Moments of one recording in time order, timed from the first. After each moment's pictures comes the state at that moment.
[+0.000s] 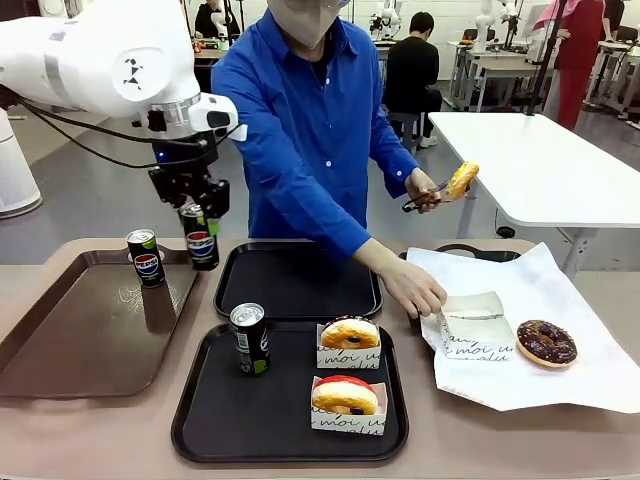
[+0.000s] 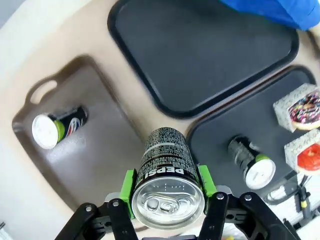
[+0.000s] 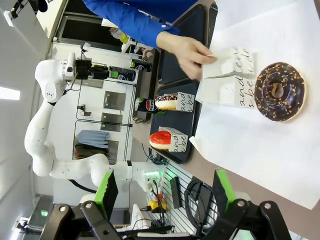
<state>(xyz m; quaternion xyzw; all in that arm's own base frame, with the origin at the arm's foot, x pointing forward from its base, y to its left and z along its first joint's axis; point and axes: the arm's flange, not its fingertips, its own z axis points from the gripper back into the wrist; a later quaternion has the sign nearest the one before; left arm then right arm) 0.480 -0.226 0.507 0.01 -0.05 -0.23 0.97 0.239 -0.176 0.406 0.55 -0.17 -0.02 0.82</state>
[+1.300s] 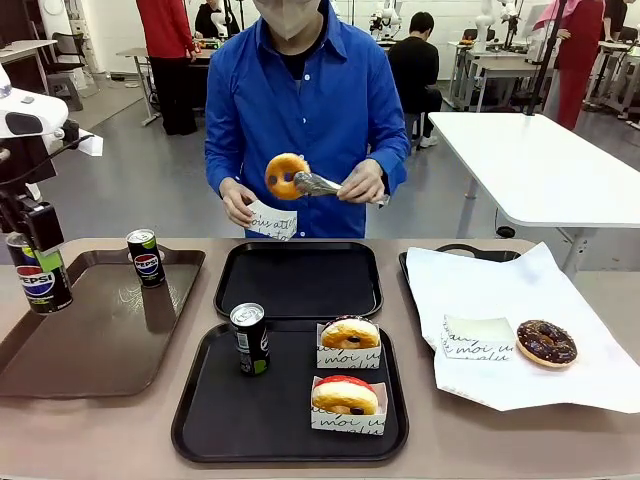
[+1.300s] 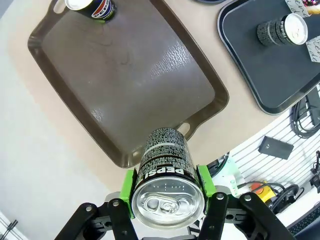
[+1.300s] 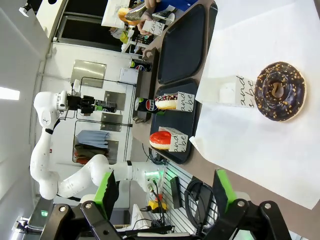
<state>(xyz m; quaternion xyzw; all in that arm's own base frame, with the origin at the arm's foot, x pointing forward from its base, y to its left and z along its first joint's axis) 0.349 -0.064 0.539 0.02 -0.02 -0.28 0.96 0.239 -0.176 0.405 0.55 -0.17 -0.03 0.82</state>
